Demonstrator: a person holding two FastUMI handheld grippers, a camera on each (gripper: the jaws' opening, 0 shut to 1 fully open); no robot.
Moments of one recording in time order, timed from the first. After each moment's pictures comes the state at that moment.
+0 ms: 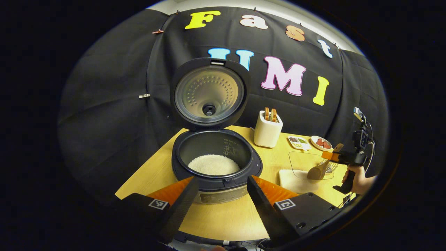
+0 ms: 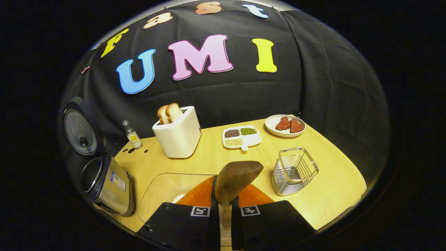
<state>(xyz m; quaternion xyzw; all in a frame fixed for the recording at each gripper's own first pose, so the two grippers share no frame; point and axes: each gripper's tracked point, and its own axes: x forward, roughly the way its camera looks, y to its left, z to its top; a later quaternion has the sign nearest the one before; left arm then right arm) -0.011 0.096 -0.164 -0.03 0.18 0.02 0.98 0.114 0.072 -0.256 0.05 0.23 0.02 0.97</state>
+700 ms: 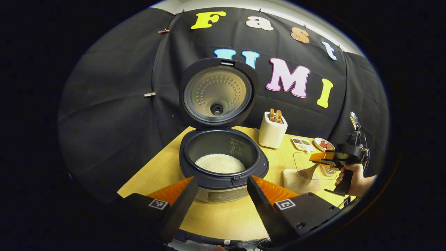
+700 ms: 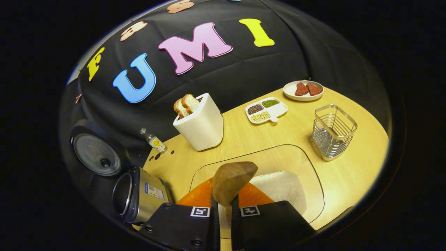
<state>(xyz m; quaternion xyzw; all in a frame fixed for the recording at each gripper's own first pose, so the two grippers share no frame) -0.018 0.109 -0.165 -0.04 0.18 0.04 0.98 0.101 0.152 -0.270 0.23 0.32 0.05 0.92</state>
